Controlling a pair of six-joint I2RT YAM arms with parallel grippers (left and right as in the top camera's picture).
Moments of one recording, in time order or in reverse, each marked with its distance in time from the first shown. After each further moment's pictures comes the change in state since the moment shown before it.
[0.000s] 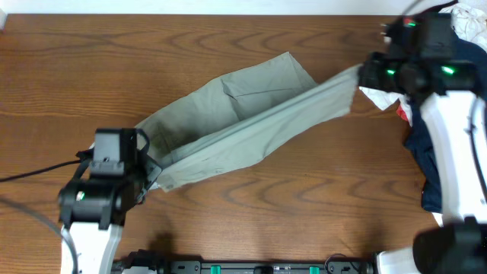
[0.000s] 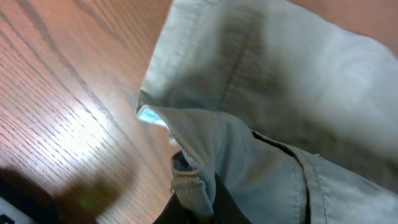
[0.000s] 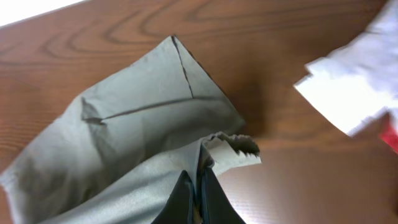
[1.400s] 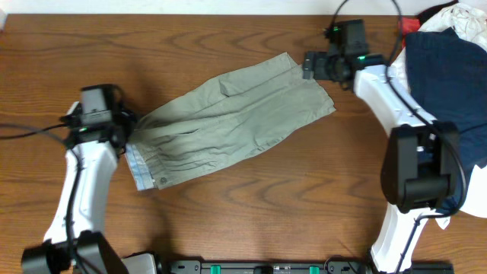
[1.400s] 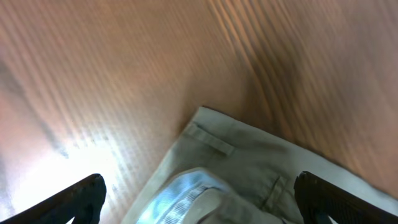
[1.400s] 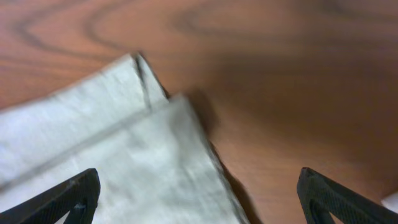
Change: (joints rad) left arm 0.266 0.452 -0.024 0.560 -0.115 0.100; right arm 0.122 0.413 0.009 0.390 0.137 -0.040
